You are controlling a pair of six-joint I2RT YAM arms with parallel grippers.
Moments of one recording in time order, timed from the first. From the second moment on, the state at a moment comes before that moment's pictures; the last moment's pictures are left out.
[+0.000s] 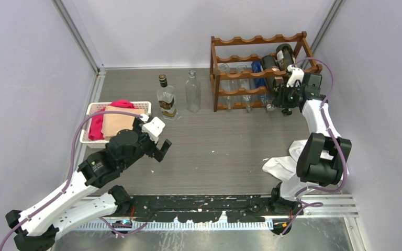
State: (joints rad) left arm -0.86 0.67 0.82 -0.52 -0.25 0.13; right arm -0.26 1.57 1.22 -0.44 -0.43 -0.19
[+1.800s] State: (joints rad) left arm -0.83 0.72 0.81 -0.51 -0.25 0.14; right arm -0.14 1.71 1.31 -0.26 -0.23 -0.09
